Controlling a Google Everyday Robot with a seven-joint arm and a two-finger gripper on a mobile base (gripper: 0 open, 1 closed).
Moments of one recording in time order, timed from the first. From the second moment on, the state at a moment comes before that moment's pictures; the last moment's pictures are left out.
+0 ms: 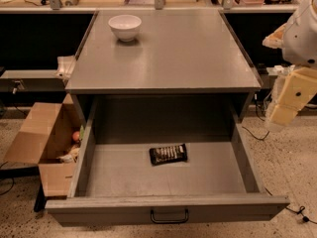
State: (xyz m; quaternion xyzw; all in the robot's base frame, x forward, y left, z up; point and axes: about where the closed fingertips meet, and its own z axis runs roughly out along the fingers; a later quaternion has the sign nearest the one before) arm 0.438 -0.215 0.981 -0.60 0.78 -0.04 0.17
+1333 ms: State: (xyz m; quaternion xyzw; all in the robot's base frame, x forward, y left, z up) arm 0.442 -0.144 0.840 -0.67 0.72 0.06 0.17
